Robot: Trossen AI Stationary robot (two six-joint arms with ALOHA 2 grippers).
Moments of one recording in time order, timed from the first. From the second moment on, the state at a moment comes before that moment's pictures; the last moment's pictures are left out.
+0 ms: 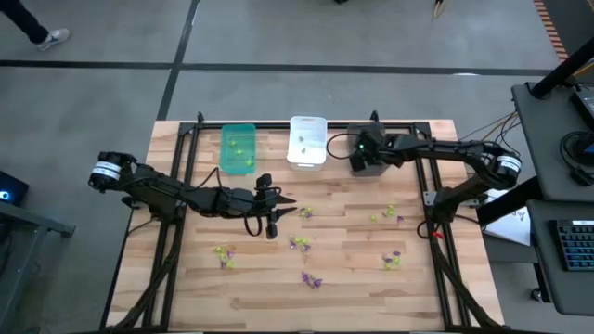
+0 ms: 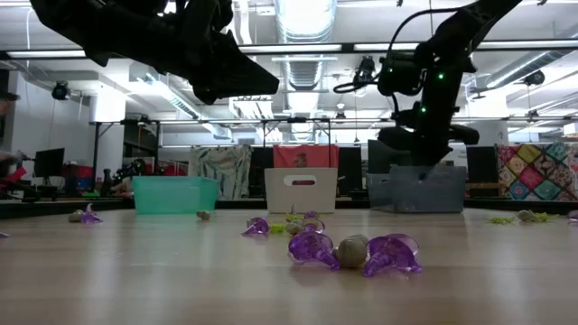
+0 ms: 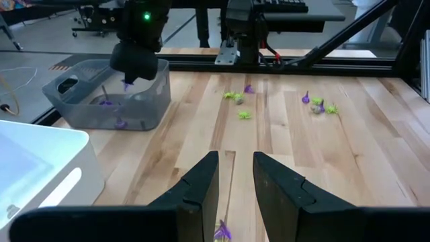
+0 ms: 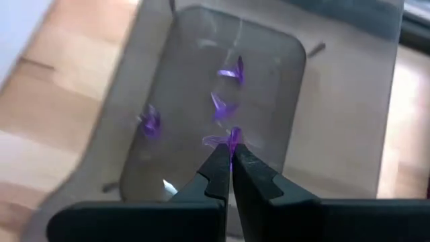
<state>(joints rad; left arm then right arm) -0.15 1.44 0.63 0.53 -0.31 -0.07 -0.53 1.44 0.84 -0.61 0.36 0.64</state>
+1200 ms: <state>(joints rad) -0.15 1.44 0.63 0.42 -0.31 -0.13 -0.56 1.40 0.85 -0.68 0.26 0.61</state>
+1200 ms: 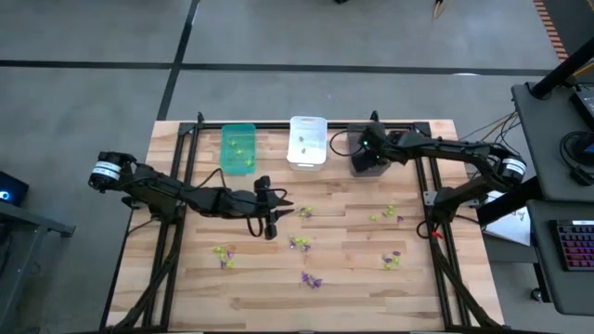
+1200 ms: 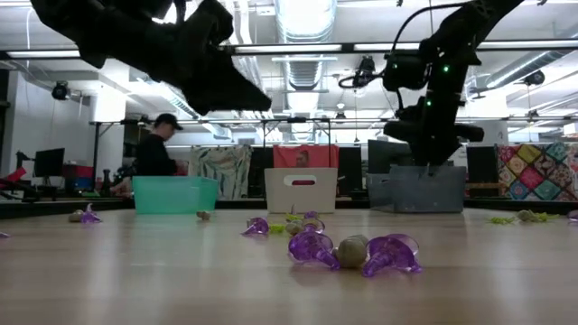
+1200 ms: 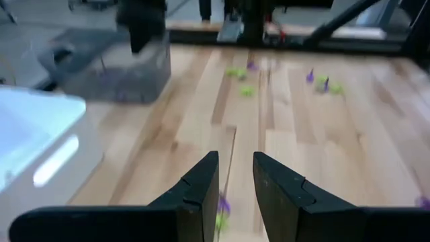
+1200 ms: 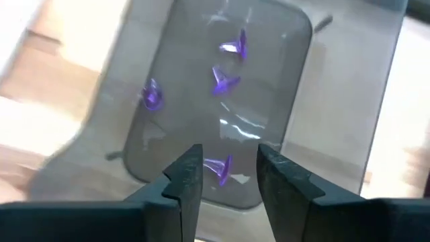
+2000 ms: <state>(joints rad) -0.10 1.44 0.66 -0.18 -0.41 -0.07 -0.41 1.27 0.98 -0.67 0.26 0.48</state>
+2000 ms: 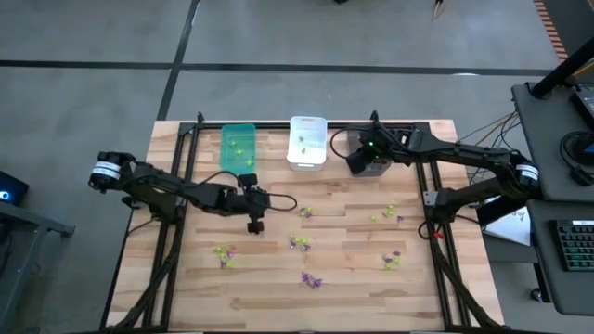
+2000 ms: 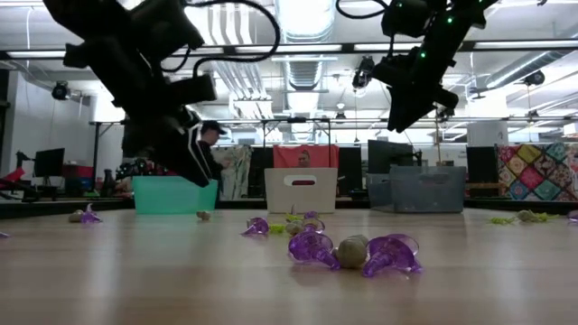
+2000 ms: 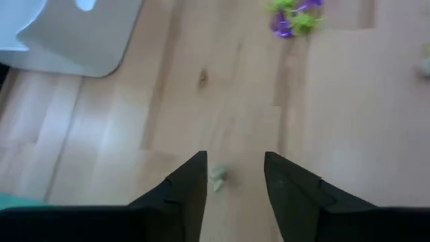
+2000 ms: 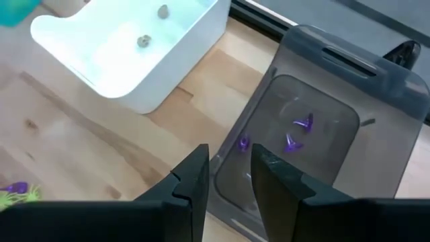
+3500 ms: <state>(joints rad) -0.01 1.56 0.49 0.17 -0.36 -0.09 -0.41 1.25 0.98 -0.66 0.29 0.44</state>
